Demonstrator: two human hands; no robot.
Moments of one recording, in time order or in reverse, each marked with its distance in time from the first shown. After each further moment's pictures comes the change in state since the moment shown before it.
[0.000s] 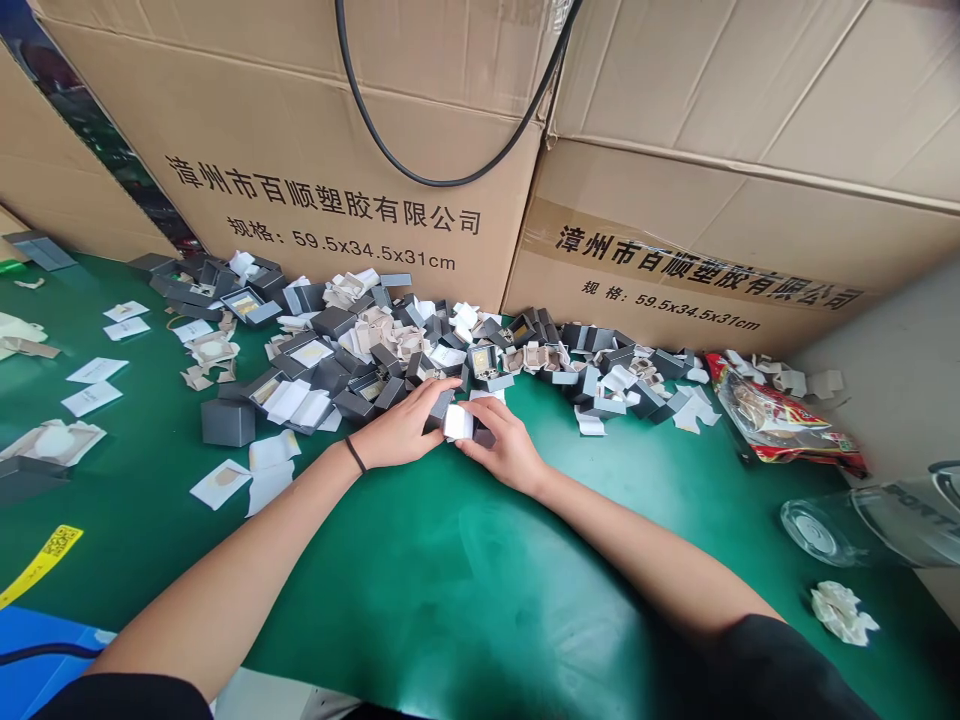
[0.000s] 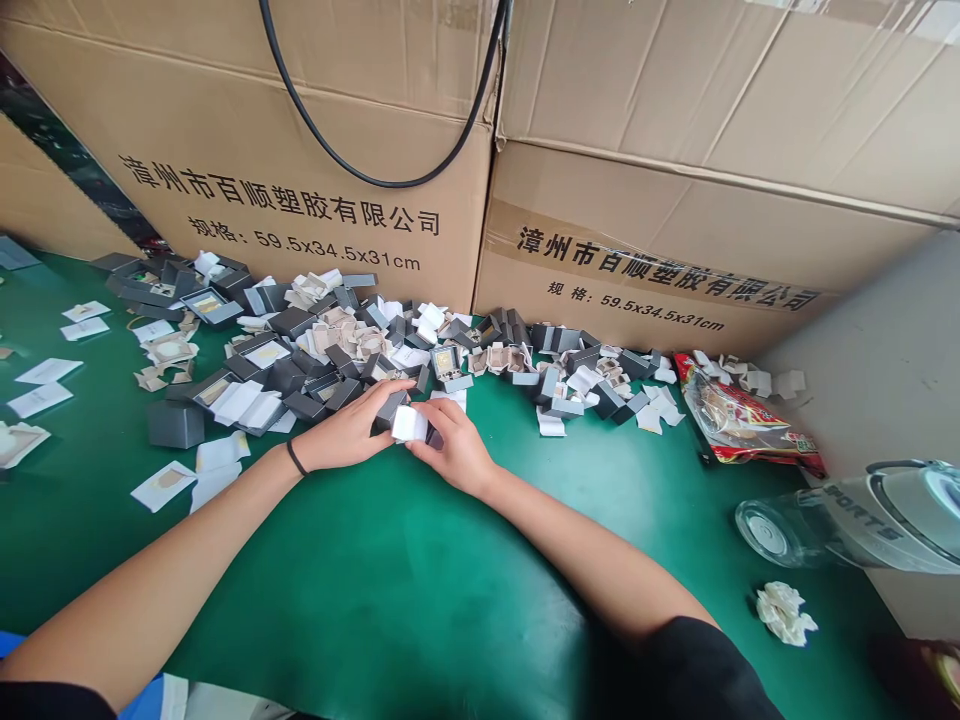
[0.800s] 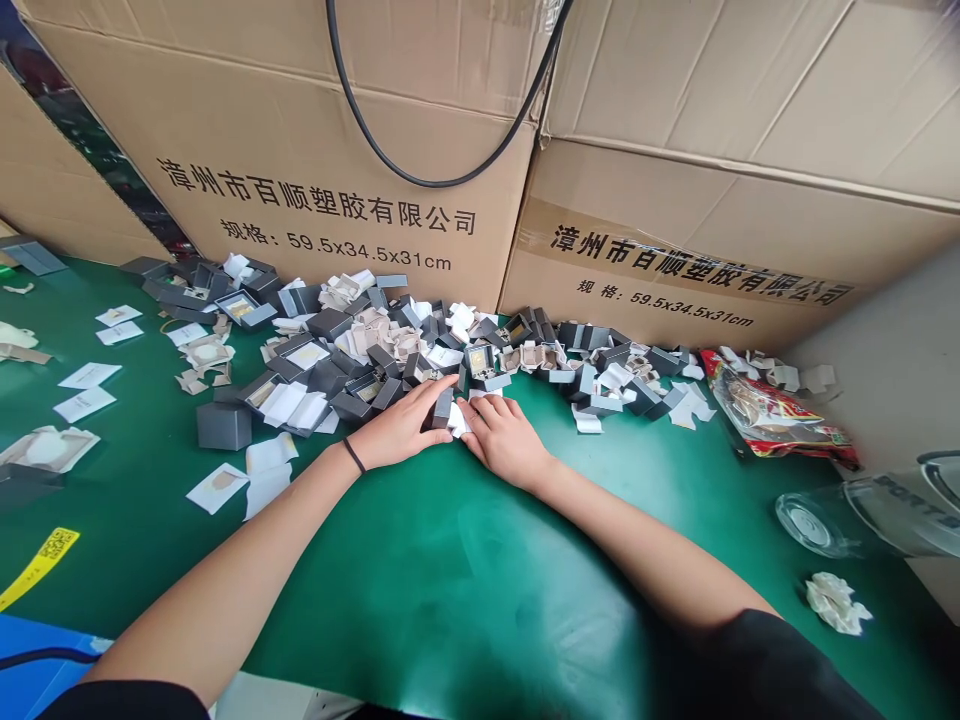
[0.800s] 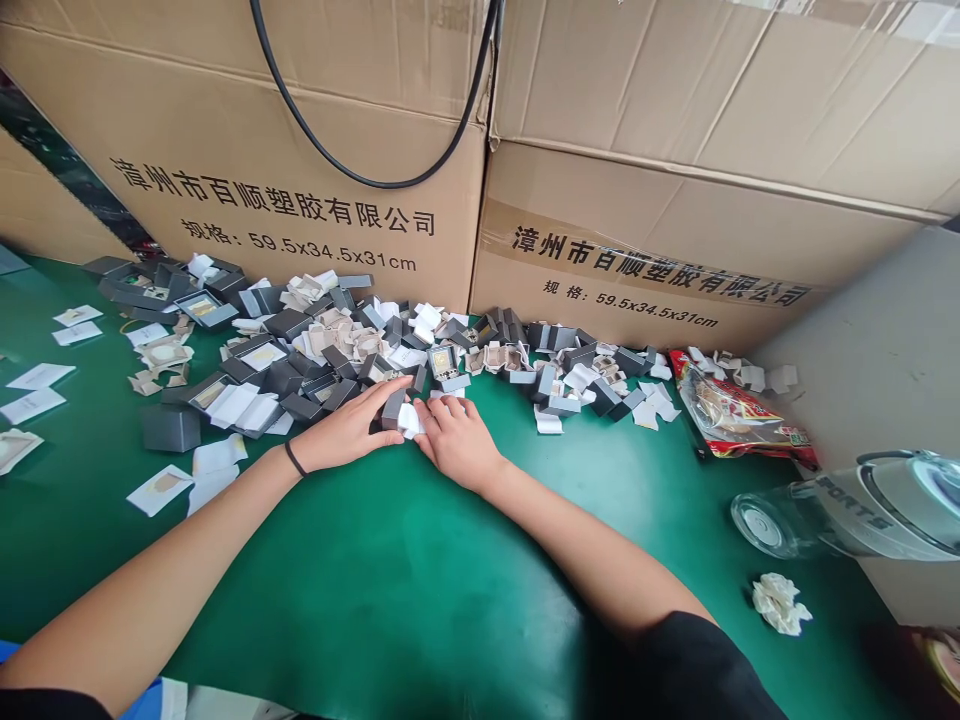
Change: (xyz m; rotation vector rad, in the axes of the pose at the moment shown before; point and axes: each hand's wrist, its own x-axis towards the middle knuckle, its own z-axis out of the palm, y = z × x) left_hand 0.002 -0.004 -0.001 0.003 -0.030 -0.054; right_hand 0.005 -0.004 -0.010 -0.659 -0.274 -0.071
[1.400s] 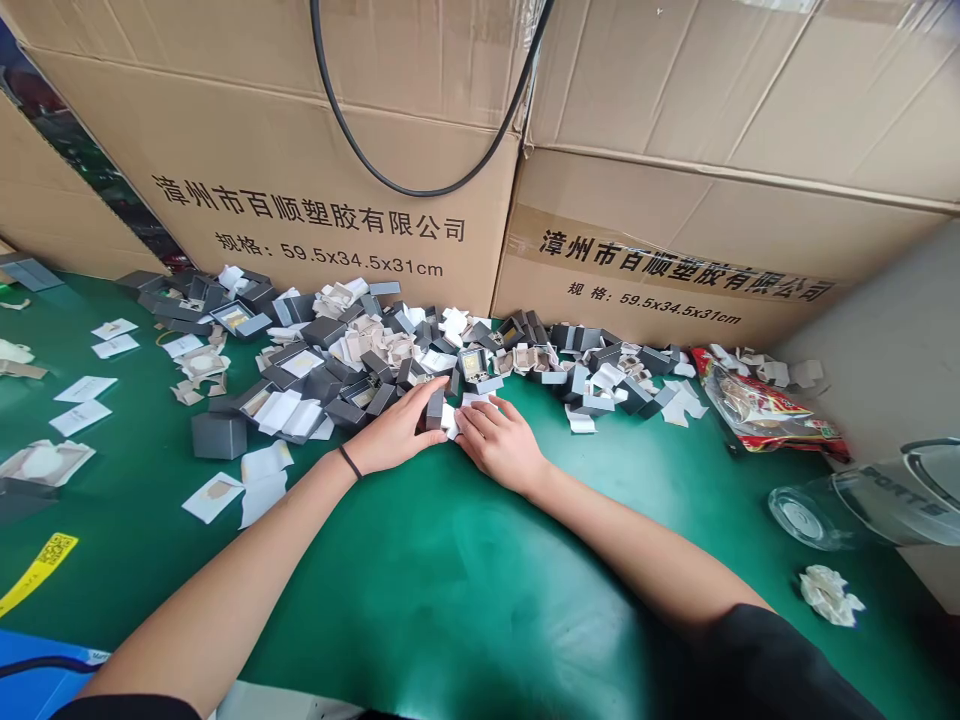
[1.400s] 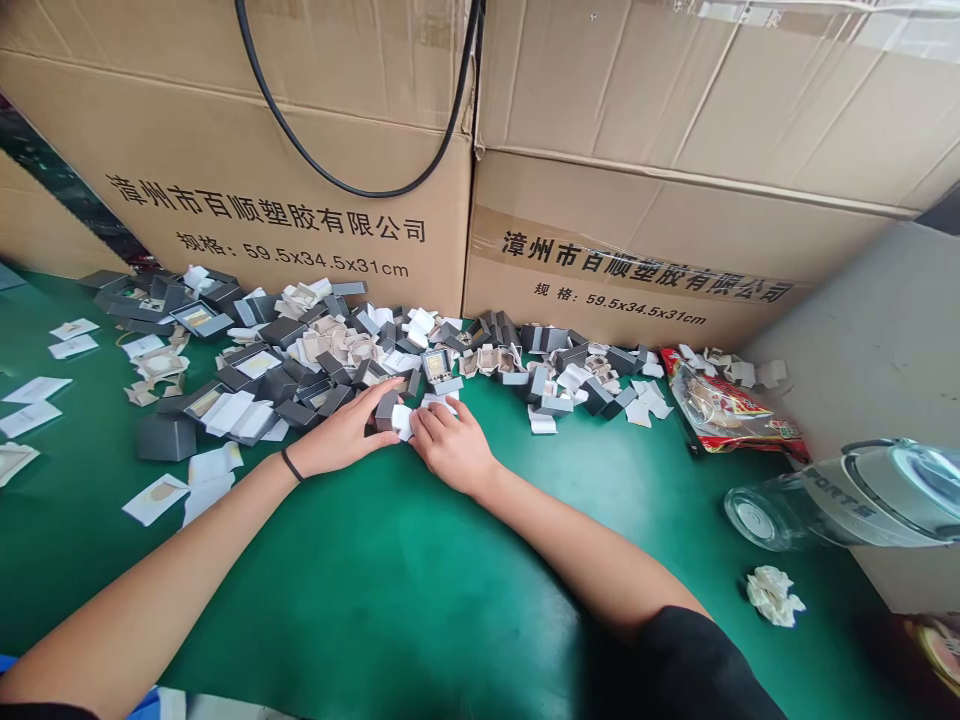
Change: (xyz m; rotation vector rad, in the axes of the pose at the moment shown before) left_hand 0.000 0.002 0.001 0.010 0.049 0.002; right_hand -0.004 -0.001 0.004 -0.020 0.160 -0.099
